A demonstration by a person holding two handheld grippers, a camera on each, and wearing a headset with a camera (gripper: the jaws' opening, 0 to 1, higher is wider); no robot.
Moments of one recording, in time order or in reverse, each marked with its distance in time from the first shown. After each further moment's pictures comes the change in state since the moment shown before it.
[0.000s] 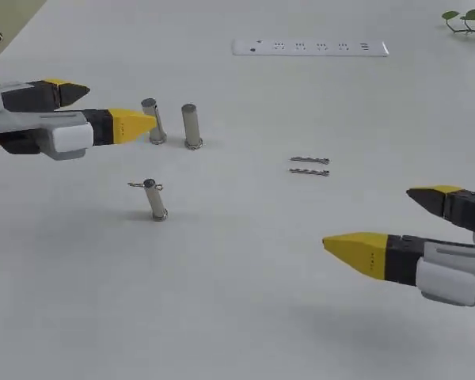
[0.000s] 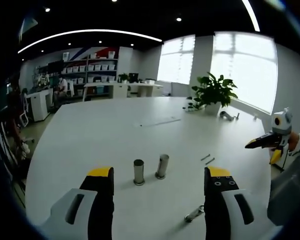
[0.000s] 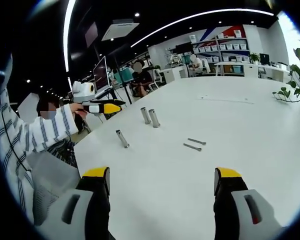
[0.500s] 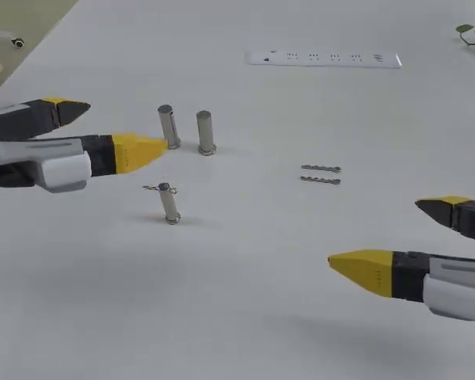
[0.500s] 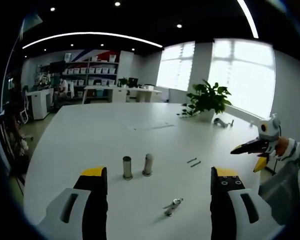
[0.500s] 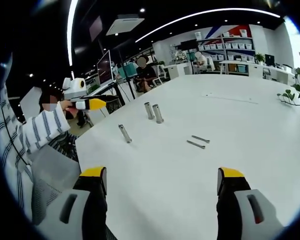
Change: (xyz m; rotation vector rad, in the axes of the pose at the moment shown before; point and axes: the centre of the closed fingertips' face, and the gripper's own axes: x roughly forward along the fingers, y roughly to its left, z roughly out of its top) left arm -0.041 -0.037 0.011 -0.036 -0.064 -0.012; right arm 0.005 0.008 -0.005 -0.037 0.039 0.028
